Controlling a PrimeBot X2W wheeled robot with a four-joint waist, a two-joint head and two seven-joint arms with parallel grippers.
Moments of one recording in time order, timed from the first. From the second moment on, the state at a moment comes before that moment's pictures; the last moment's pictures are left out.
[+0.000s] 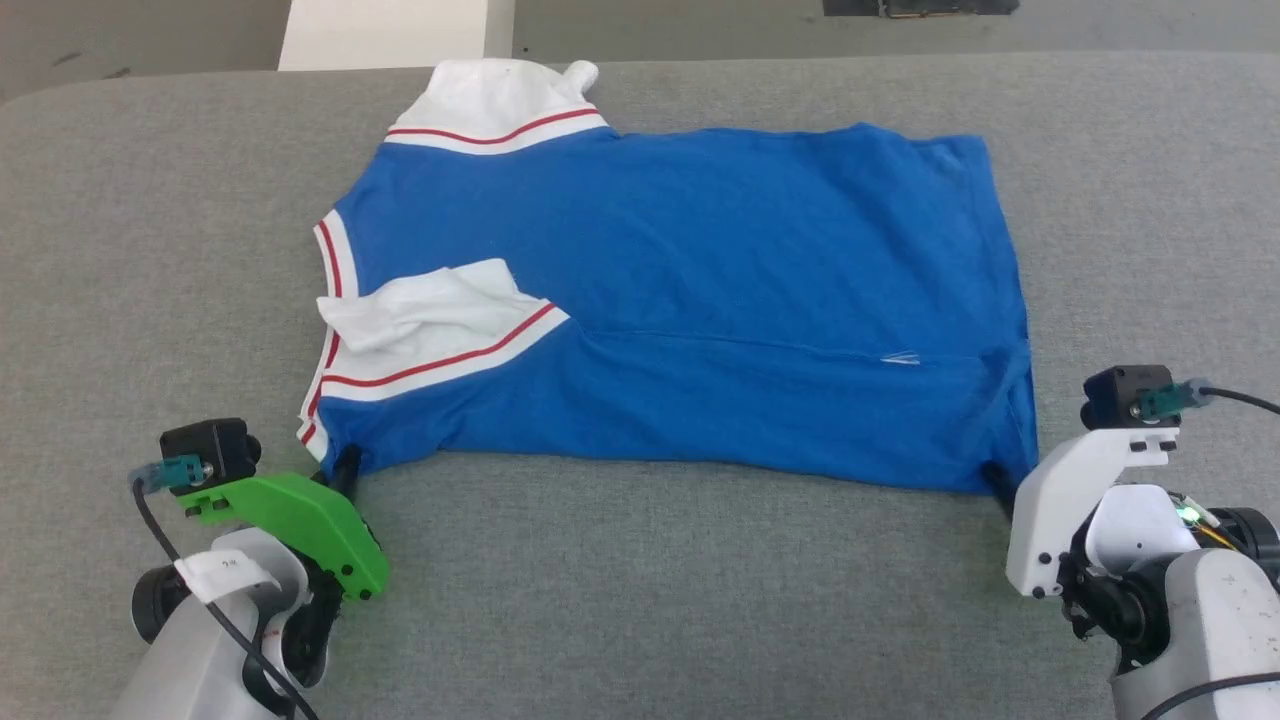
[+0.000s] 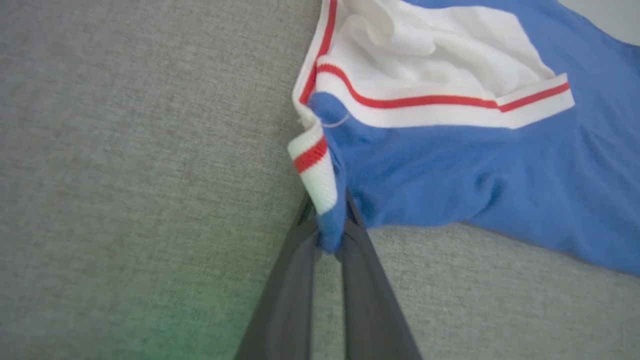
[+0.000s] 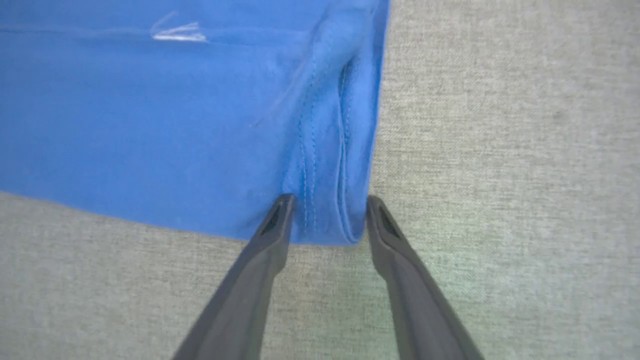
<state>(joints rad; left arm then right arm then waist) -0.25 0.38 -0.28 0.28 -0.78 0.19 0.18 -0.22 -0.06 -0.12 0.16 0.16 0.13 0.72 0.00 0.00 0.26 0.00</state>
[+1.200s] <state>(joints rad) 0.14 0.41 -0.32 0.05 -0.75 0.35 0.20 0.12 -0.05 -0.28 0.07 0.28 0.13 0.67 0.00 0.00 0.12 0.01</state>
